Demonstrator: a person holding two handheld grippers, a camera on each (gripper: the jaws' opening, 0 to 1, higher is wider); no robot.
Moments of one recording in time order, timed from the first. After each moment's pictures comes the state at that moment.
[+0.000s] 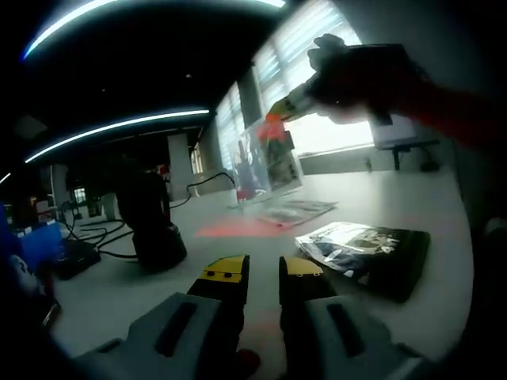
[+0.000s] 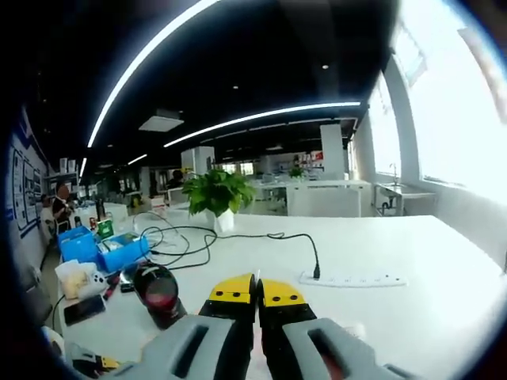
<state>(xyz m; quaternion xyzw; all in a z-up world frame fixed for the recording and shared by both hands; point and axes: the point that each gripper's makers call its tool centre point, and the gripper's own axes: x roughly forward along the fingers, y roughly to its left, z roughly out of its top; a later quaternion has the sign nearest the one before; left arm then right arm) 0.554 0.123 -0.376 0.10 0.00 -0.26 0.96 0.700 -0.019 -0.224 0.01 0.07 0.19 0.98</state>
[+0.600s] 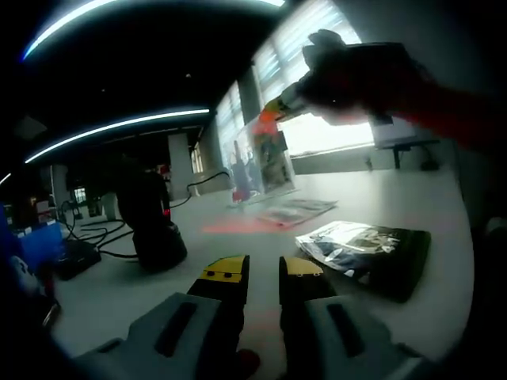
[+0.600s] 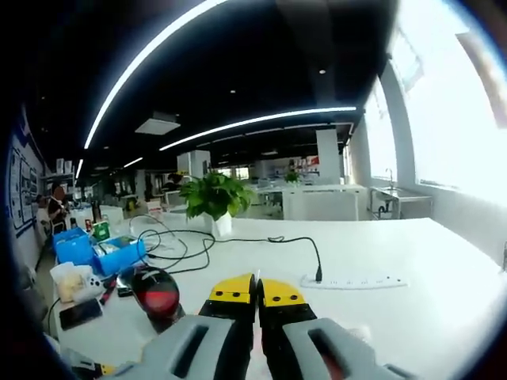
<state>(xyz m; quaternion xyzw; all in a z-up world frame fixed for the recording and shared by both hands) 0.555 0.122 -0.376 0.10 0.00 -0.26 0.96 0.698 0.000 -0.227 0.01 0.06 0.17 0.98</state>
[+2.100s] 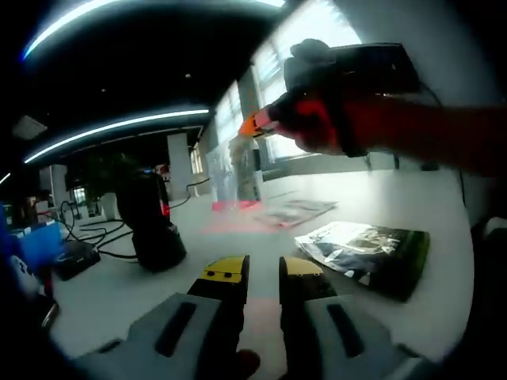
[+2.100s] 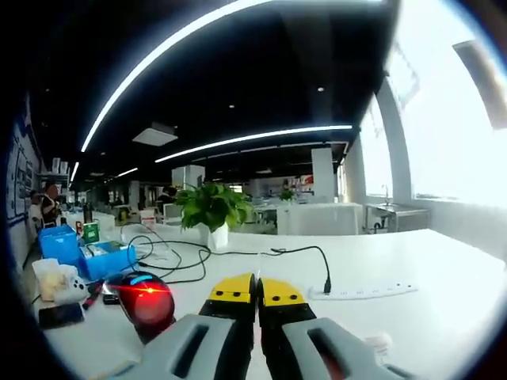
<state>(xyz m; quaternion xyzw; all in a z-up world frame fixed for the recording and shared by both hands) 0.553 0.127 -0.376 0.10 0.00 -0.26 0.96 0.728 0.031 -0.246 0.01 0.00 0.15 0.99</state>
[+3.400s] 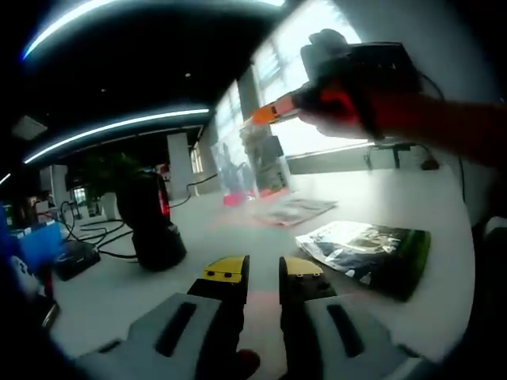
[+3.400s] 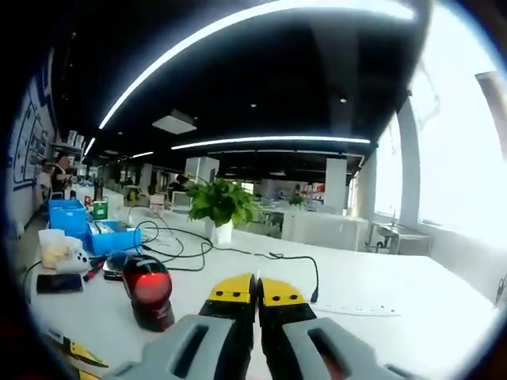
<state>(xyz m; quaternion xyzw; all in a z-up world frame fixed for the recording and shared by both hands) 0.555 0.126 -0.377 0.10 0.00 -0.26 0.96 0.699 0.007 -0.226 -0.07 -0.01 0.18 0.98</state>
